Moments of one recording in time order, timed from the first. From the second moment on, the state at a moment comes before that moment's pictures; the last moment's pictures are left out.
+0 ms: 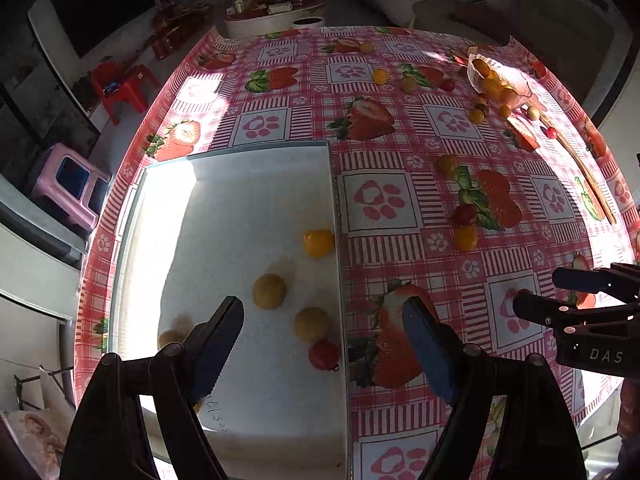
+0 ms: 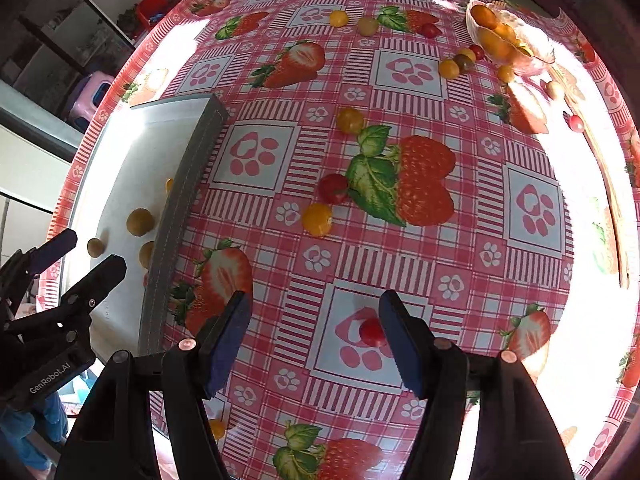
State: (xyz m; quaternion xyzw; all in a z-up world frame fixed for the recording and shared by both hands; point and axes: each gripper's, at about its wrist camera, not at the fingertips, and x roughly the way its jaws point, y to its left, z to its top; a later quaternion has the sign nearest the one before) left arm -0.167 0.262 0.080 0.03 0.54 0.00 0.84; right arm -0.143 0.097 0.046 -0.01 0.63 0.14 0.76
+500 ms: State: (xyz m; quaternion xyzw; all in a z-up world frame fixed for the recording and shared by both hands) left arm -0.111 0.170 0.036 0.04 0.57 -0.08 0.82; right arm -0.208 -0.029 0.034 0.04 0.65 -0.01 0.76
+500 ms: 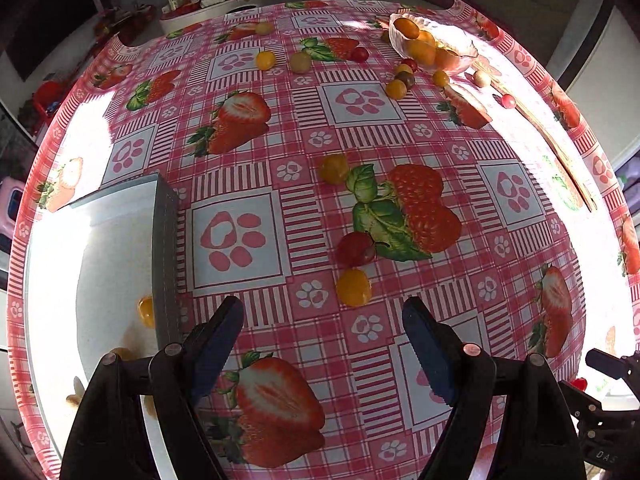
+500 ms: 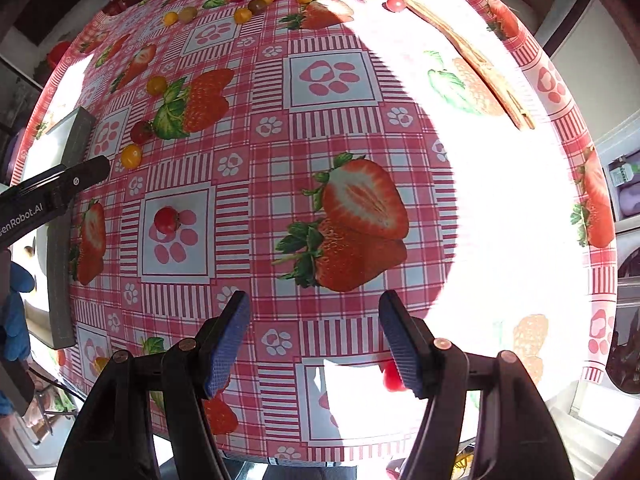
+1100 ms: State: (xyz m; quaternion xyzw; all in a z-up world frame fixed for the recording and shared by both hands) left arm -0.097 0.146 0.014 0.05 0.58 -0.09 0.81; right arm -0.249 -0.063 0.019 0.07 0.65 -0.06 0.75
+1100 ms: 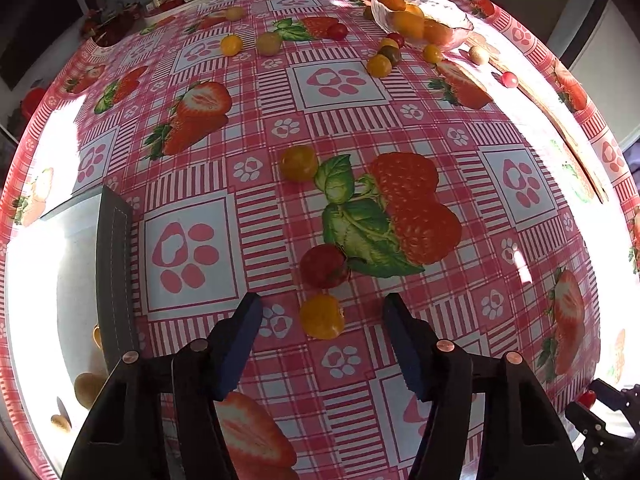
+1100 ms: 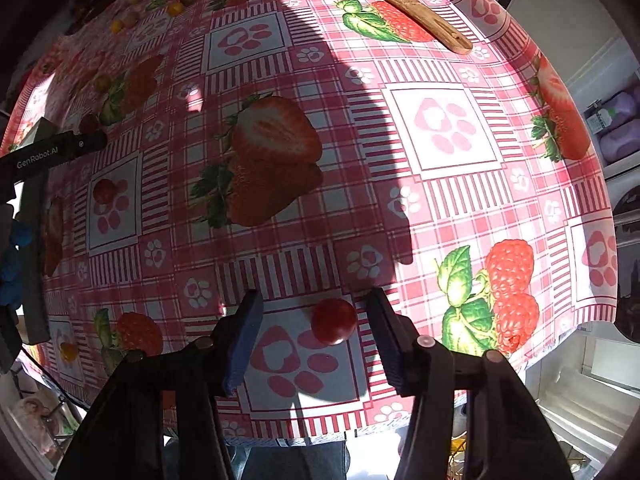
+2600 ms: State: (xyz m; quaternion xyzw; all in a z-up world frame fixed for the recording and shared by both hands) left arm -0.158 0.282 0.079 -0.07 0.54 0.00 0.84; right arm -0.152 0.057 0.067 0.06 0.62 0.12 0.78
